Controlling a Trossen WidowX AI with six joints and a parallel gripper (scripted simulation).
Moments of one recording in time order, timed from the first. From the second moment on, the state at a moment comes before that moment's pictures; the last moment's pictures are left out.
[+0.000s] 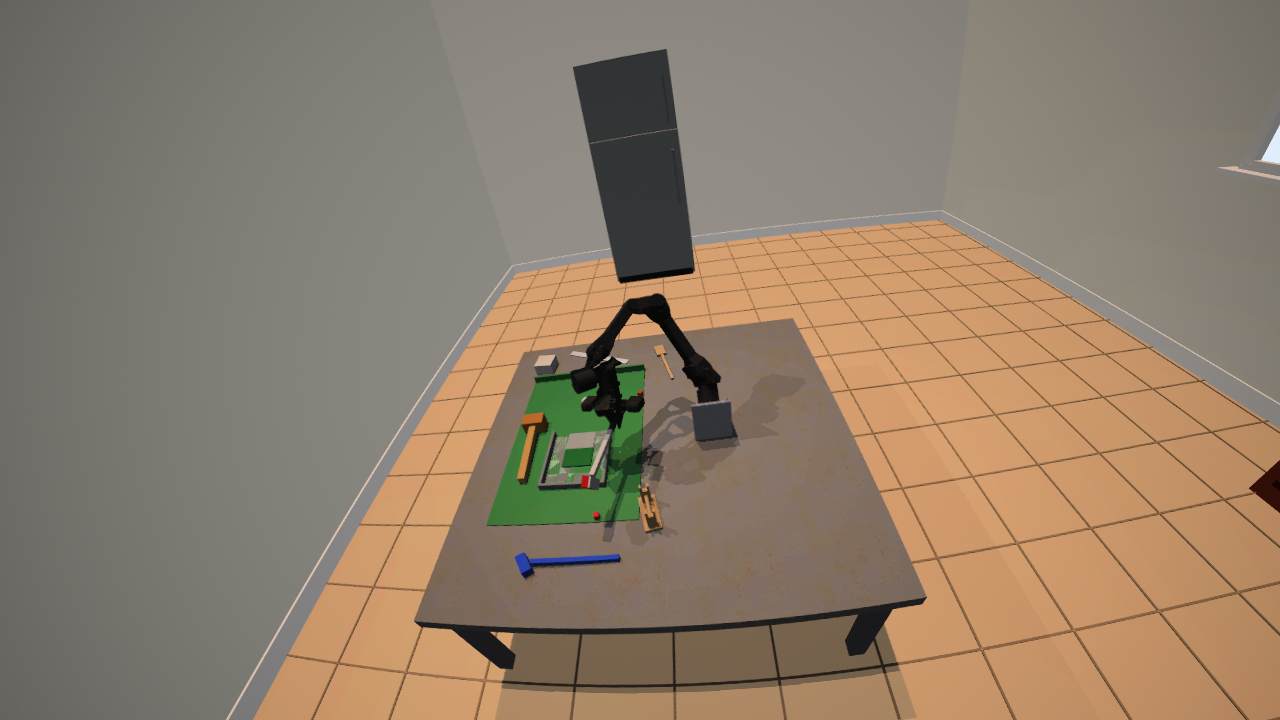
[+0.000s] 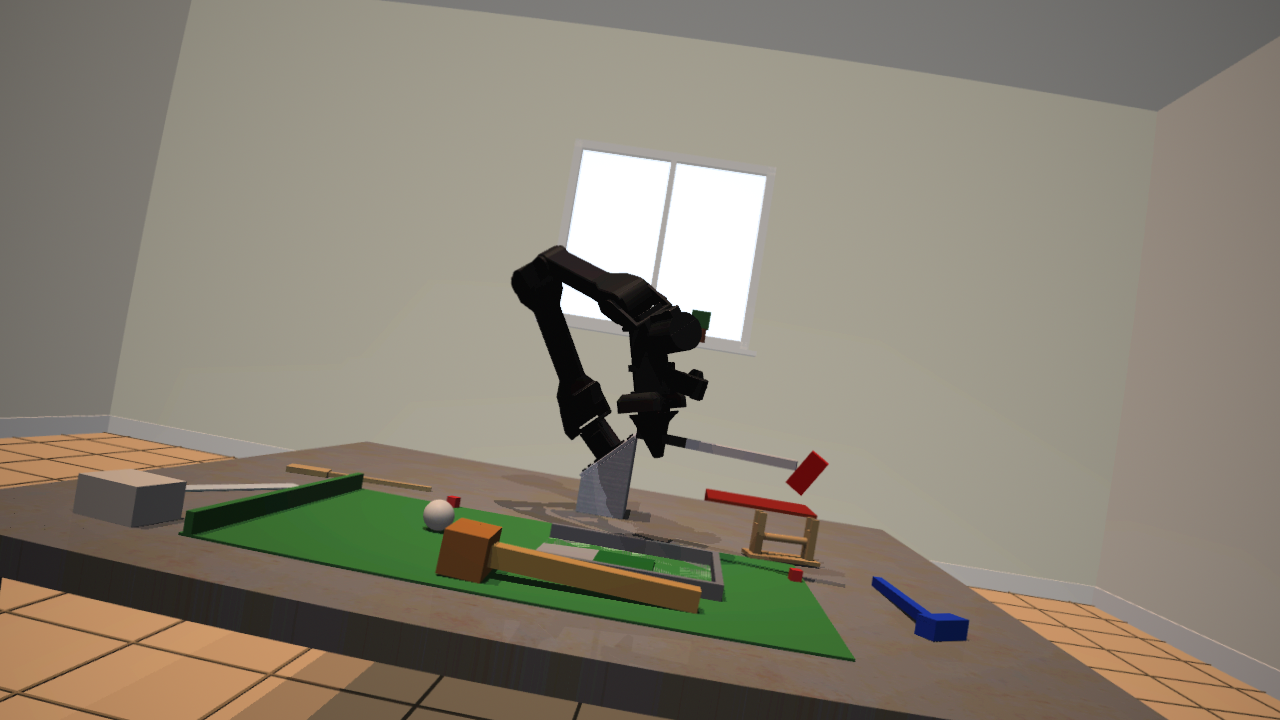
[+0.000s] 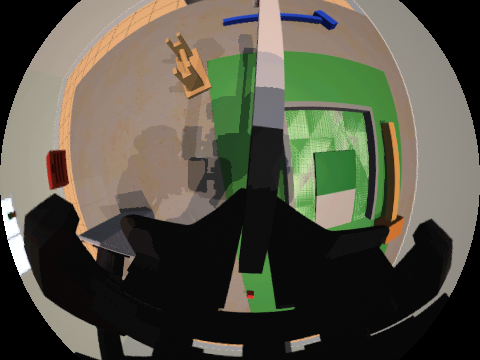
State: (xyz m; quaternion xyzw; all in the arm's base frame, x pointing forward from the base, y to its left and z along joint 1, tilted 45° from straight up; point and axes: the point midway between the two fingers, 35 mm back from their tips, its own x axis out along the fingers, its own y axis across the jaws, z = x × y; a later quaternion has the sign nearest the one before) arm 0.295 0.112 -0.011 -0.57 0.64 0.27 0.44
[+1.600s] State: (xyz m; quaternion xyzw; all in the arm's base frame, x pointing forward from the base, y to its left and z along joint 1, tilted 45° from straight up) arm 0.242 -0.120 0.211 -0.26 0.64 -0.27 0.67
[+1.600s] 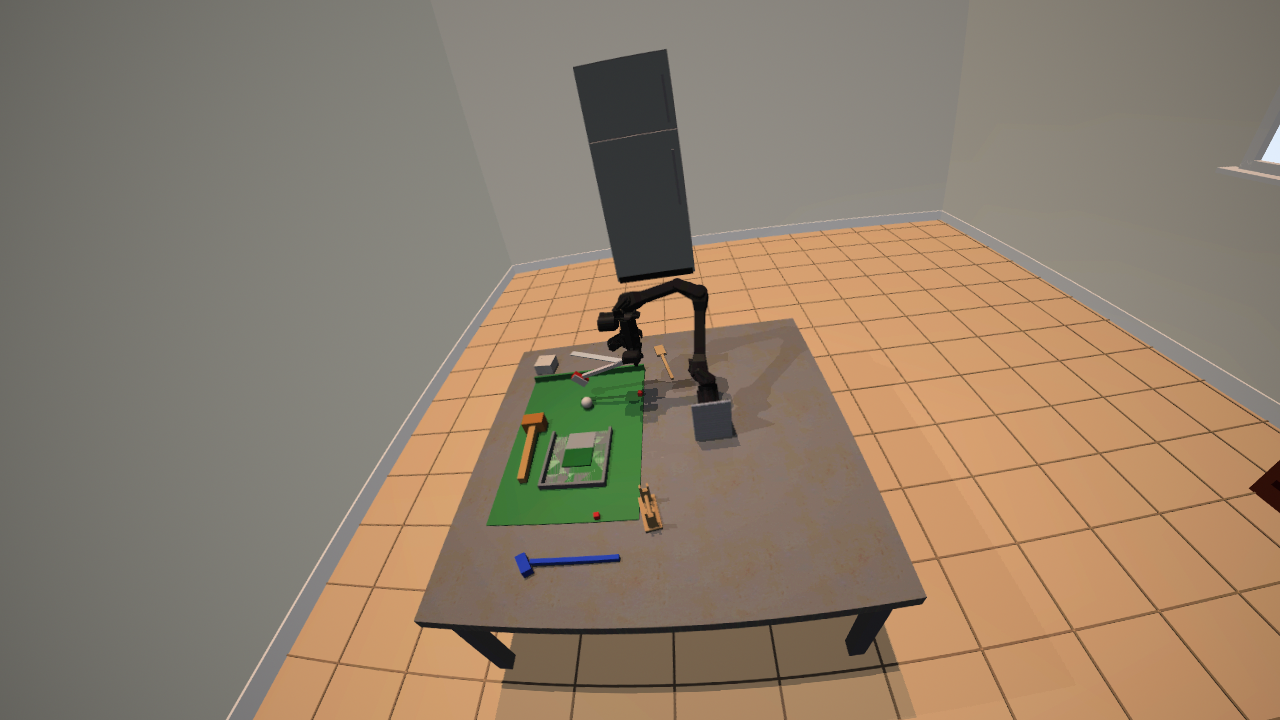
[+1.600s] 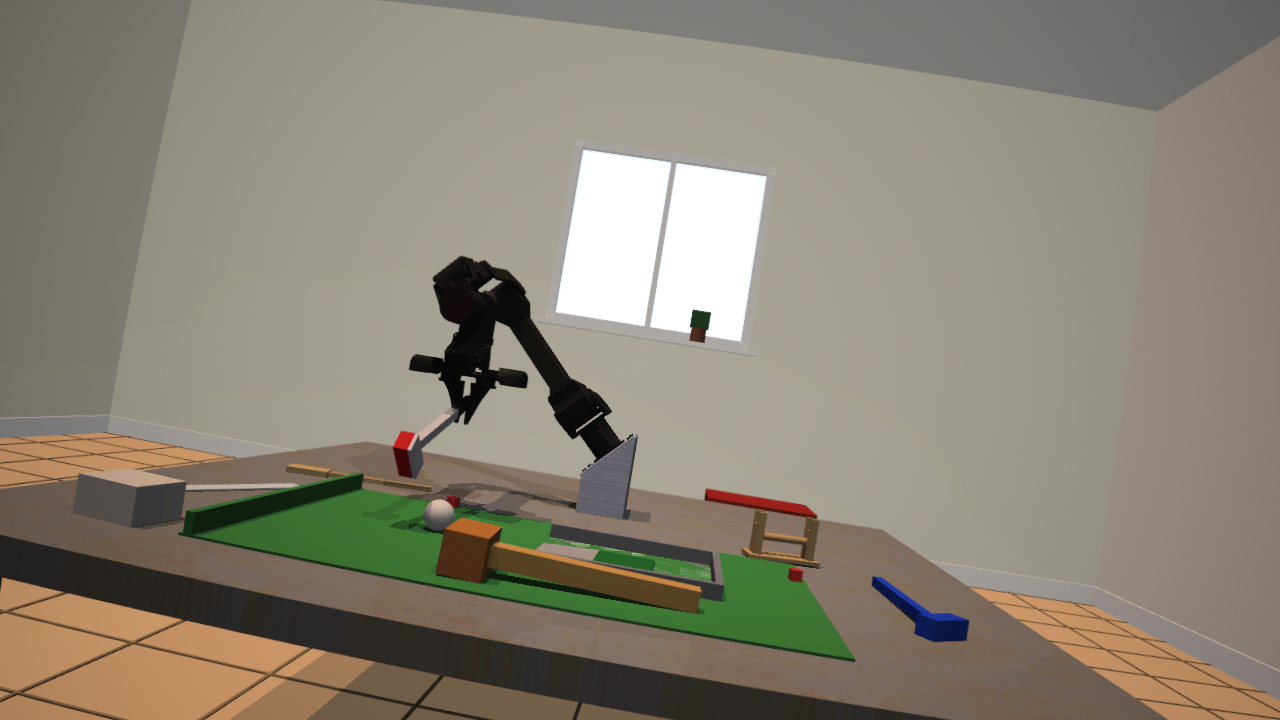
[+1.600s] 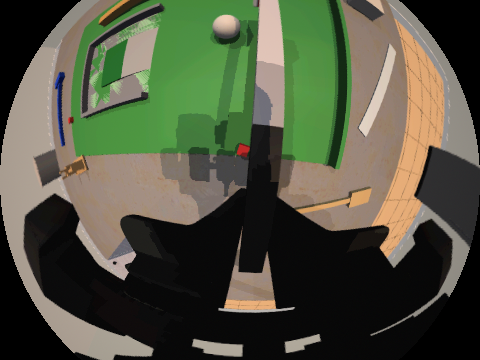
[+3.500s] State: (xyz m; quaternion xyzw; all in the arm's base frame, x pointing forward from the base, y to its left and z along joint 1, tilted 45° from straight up) arm 0.241 -0.185 0.186 -0.26 0.64 -0.28 0.67
